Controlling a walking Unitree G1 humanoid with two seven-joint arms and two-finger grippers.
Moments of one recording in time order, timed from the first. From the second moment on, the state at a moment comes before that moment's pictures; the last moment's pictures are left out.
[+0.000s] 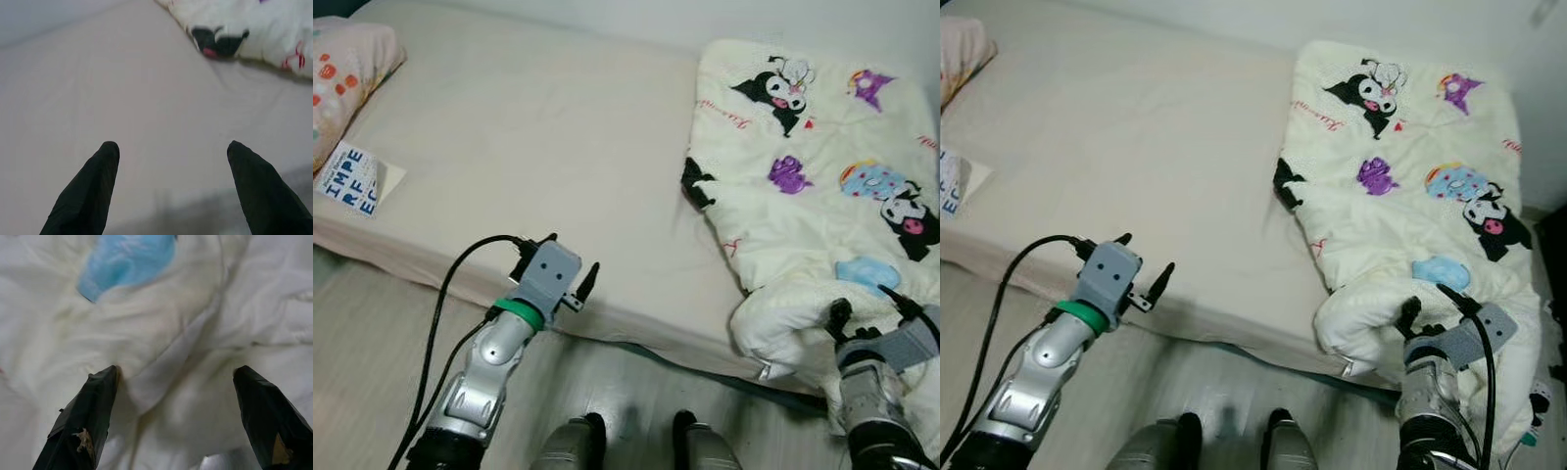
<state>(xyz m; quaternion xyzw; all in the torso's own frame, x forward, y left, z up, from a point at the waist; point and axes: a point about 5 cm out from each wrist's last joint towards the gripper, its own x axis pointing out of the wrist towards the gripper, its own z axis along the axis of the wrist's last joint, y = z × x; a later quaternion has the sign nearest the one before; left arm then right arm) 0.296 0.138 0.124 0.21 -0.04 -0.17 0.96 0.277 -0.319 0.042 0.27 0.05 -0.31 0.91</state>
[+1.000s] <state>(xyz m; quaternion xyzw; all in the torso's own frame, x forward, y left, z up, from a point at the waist) 0.282 0.150 0.136 0.22 -0.02 -0.17 0.96 0.298 -0.340 0.081 0.33 -0.03 -0.26 0.91</state>
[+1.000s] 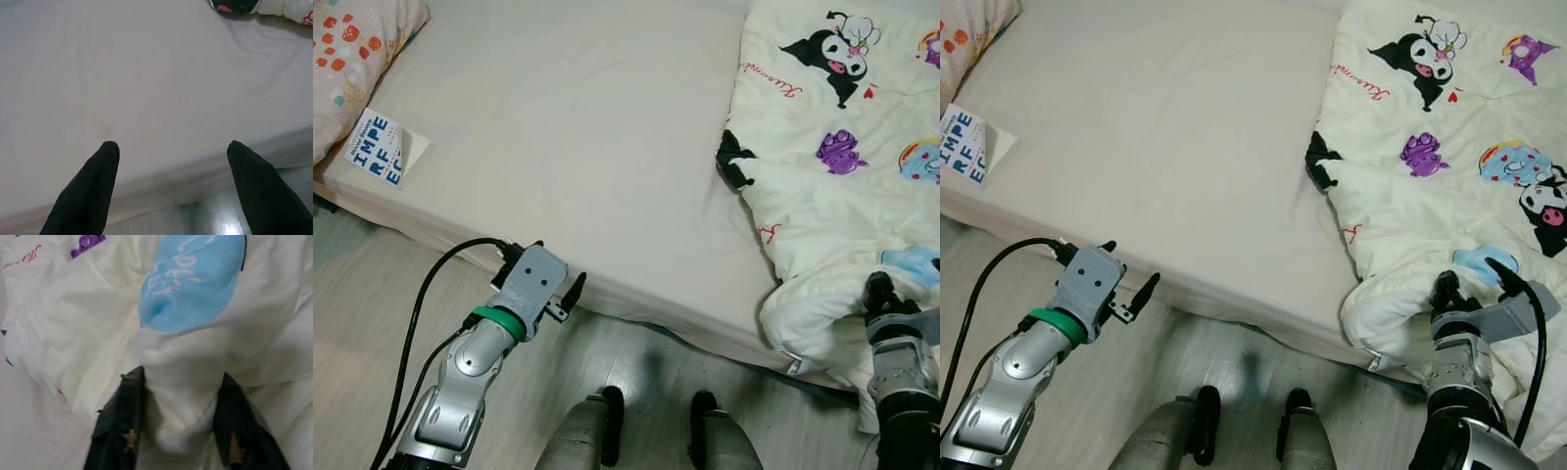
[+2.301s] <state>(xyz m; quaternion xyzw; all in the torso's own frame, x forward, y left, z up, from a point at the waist) 0.299 0.095 0.193 0.09 -0.08 -0.23 0.97 0.291 -0.142 0.062 0.18 0.13 0.42 0.88</state>
